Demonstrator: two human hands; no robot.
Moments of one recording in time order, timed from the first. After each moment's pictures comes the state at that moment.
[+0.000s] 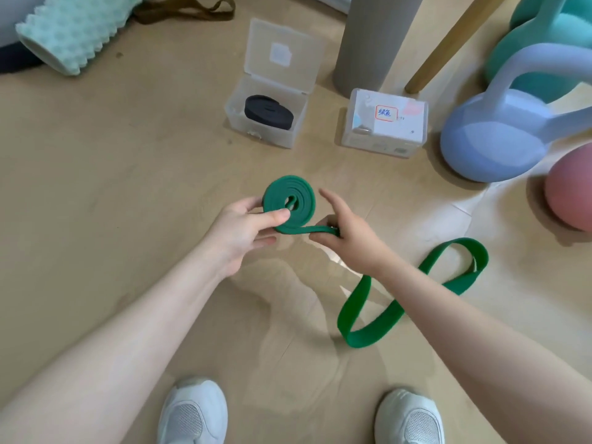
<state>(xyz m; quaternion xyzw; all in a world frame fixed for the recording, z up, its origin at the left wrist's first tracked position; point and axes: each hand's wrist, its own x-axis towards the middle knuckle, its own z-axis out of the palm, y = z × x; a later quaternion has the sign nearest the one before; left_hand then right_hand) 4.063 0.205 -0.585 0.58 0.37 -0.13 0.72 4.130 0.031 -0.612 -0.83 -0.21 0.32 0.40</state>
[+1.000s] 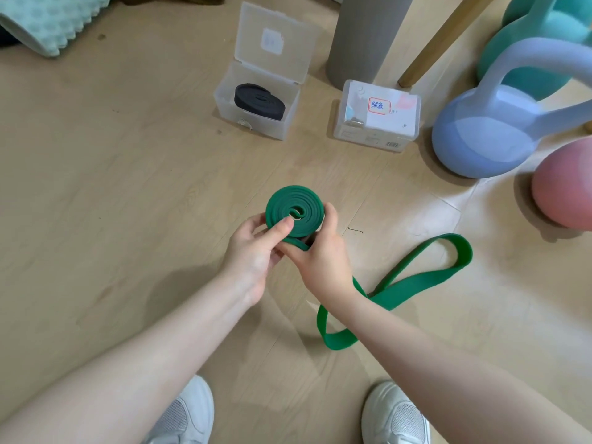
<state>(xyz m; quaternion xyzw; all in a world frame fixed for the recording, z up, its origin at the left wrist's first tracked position) 4.041 0.153 -0.606 0.42 0.42 -0.02 0.81 4.073 0.052 -0.621 -0.88 -0.06 0.20 0.43</state>
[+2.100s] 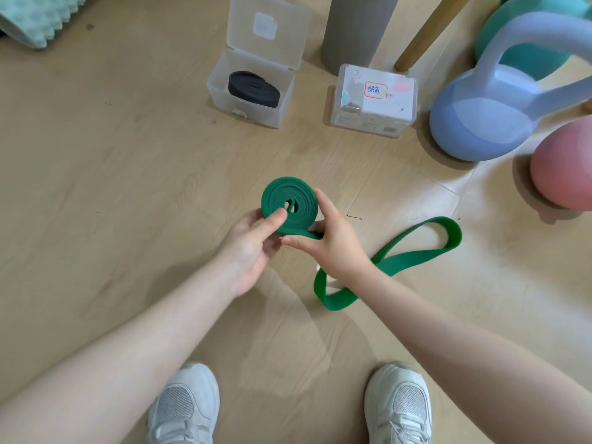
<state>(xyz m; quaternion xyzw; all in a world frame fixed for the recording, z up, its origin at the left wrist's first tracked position) 4.033 0.163 -0.612 0.39 0.38 -0.10 0.83 4.088 0.030 -0.625 -0.82 -0.11 0.29 0.48</state>
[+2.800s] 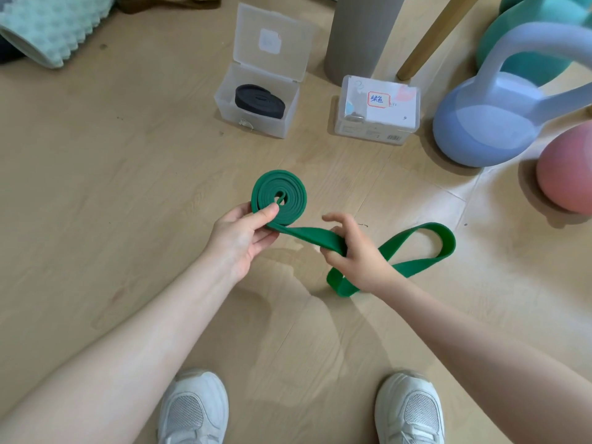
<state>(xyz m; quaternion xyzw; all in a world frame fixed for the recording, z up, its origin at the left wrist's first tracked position) 4.050 0.186 -0.604 0.43 0.44 -0.05 0.79 4.094 -0.001 -0.634 -0.83 -0.18 0.32 0.42</state>
